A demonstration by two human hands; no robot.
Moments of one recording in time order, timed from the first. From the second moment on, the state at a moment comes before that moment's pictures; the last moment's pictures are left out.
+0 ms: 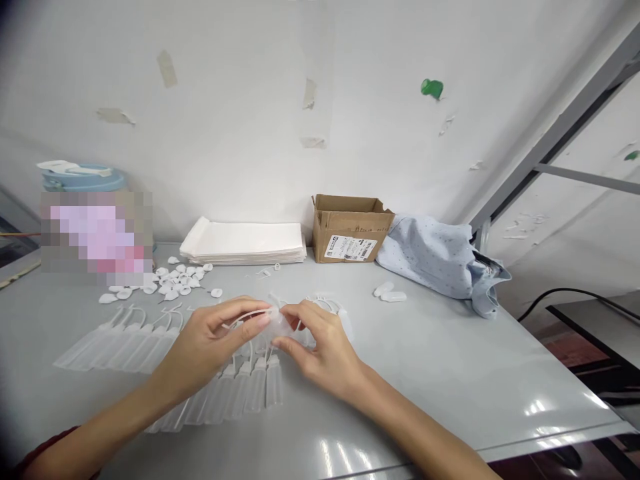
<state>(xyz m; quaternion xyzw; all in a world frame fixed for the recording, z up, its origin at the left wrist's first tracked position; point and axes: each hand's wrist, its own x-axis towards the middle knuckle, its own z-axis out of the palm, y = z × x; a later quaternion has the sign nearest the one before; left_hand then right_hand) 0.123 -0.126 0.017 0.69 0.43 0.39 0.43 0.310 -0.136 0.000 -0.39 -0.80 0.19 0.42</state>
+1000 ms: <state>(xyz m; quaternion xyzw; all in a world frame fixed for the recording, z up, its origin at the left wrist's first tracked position) 0.127 -0.127 0.008 0.67 0.46 0.39 0.44 0.302 -0.145 -0.014 -0.42 -0.69 0.37 0.45</state>
